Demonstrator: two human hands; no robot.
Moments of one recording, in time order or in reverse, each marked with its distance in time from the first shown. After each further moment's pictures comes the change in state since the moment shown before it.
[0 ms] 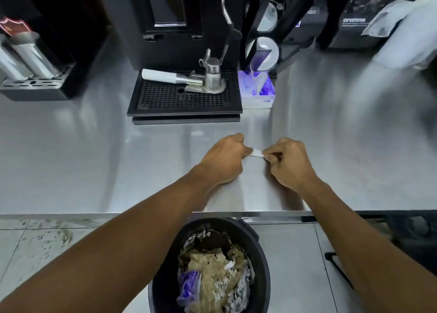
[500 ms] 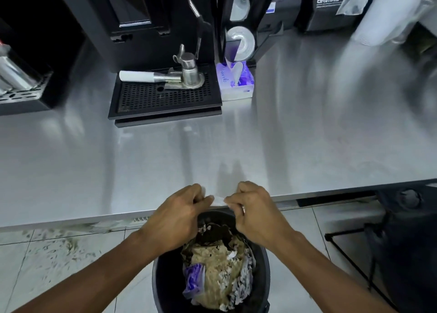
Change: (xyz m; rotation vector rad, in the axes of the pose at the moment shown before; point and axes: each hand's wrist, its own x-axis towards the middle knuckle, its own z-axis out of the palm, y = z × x) left_hand -0.141 0.017 -0.007 -0.074 -0.065 0.111; right_hand -0.114 -0.049 0.027 0.147 -0.169 -0.134
